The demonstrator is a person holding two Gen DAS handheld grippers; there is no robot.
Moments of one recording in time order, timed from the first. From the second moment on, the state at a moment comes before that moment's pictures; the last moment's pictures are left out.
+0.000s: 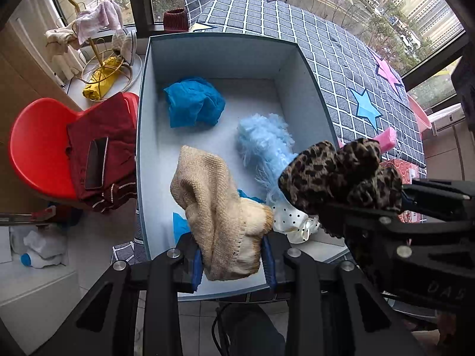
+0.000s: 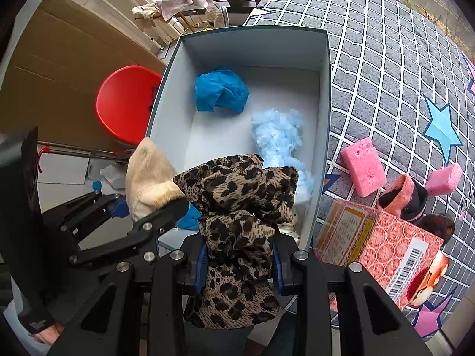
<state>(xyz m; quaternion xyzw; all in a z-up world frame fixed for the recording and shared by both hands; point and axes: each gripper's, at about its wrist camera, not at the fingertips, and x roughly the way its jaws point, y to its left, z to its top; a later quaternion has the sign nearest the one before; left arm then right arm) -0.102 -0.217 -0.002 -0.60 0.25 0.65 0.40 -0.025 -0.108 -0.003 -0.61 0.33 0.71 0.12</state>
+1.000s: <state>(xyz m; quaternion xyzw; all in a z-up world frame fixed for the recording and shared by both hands) -0.105 -0.204 0.011 -0.61 0.18 0.63 0.45 -0.024 -0.075 0.027 -0.55 0.36 0.74 0.15</state>
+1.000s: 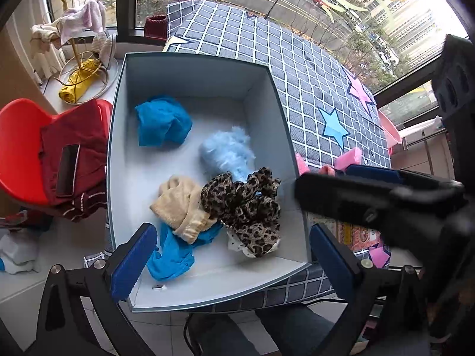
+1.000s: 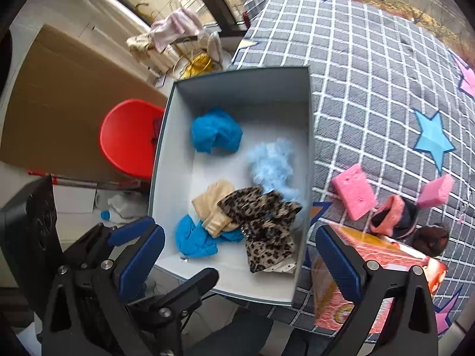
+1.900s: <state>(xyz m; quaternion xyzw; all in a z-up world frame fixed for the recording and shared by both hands) -0.038 -0.098 0.022 -0.60 0.27 0.57 0.49 0.159 0.057 -0.017 -0.53 0.47 0.62 0.35</state>
